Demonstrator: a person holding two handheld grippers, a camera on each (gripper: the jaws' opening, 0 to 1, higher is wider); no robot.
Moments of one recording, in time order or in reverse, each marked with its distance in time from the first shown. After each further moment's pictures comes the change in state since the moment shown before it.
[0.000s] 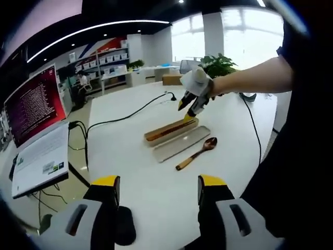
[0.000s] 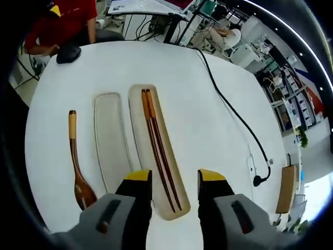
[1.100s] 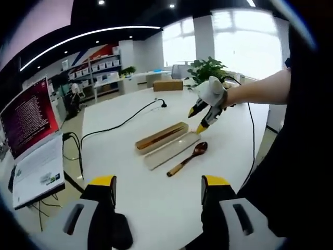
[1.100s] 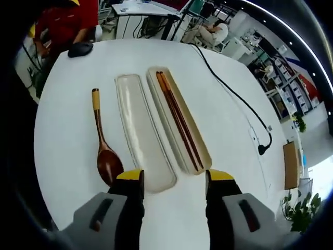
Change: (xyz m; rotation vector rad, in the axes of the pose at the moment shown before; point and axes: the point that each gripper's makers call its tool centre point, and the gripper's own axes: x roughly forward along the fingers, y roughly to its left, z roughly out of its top) left arm -0.008 -0.018 0.018 0.098 -0.024 -0.043; right arm -0.041 0.039 -0.059 0.102 -0.013 -0.031
